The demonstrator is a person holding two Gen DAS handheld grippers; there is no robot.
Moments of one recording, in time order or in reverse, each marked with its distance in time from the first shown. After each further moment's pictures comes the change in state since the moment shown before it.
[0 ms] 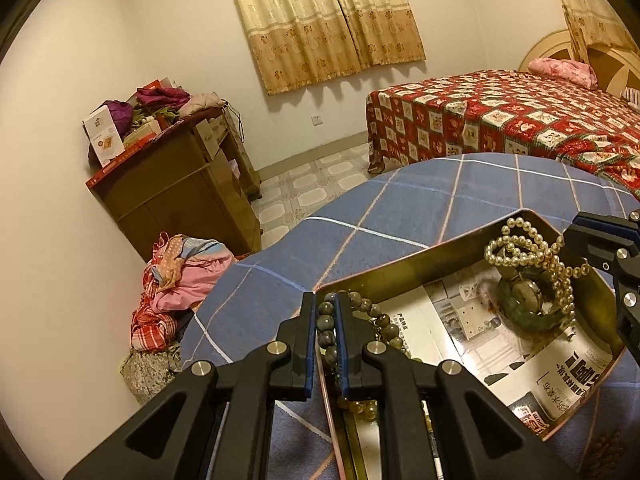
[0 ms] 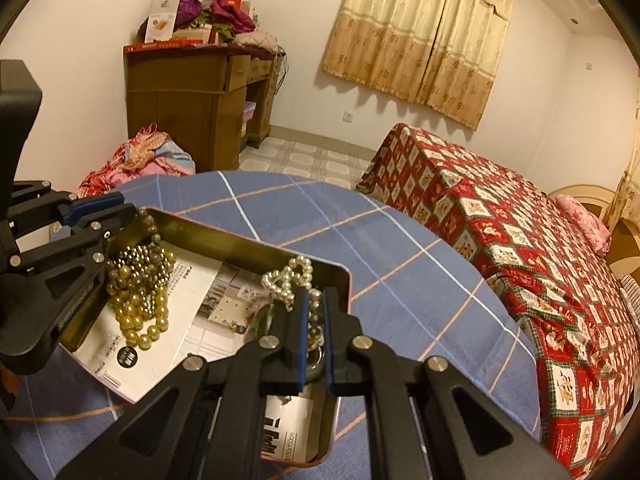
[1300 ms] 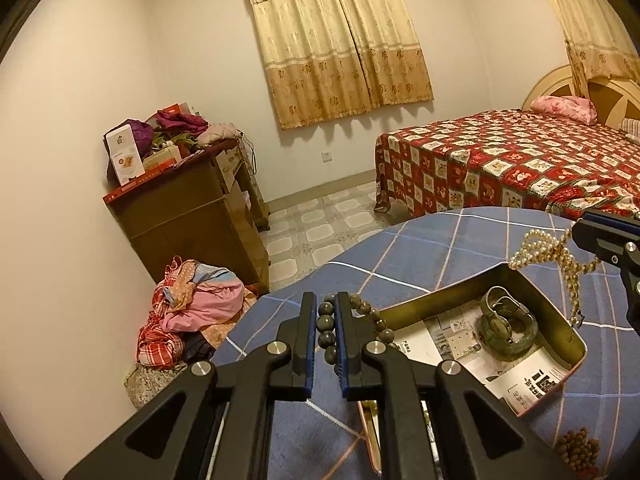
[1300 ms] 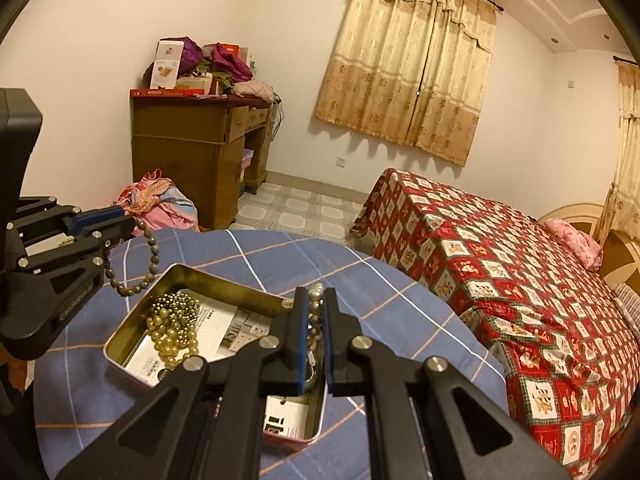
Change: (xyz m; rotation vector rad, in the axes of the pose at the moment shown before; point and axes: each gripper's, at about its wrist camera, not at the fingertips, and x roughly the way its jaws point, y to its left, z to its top) left arm -0.065 0.028 0.014 -0.056 -0.133 0.008; right arm -0.066 -0.007 0.013 0.019 -0.169 -0.017
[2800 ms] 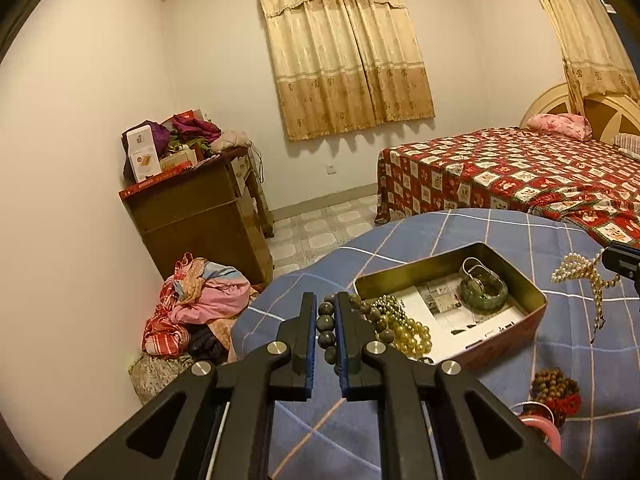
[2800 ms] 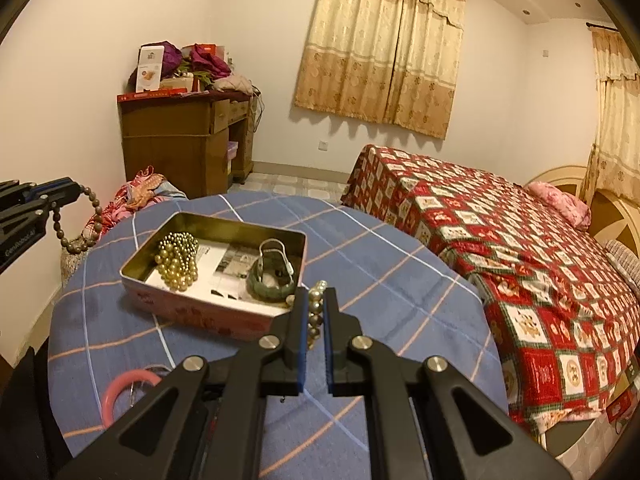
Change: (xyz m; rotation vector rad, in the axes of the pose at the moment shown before) left arm -0.080 0.022 -0.045 -0.040 -0.060 -0.004; right arm -0.063 -0.022 -0.062 0.095 0.037 -0.024
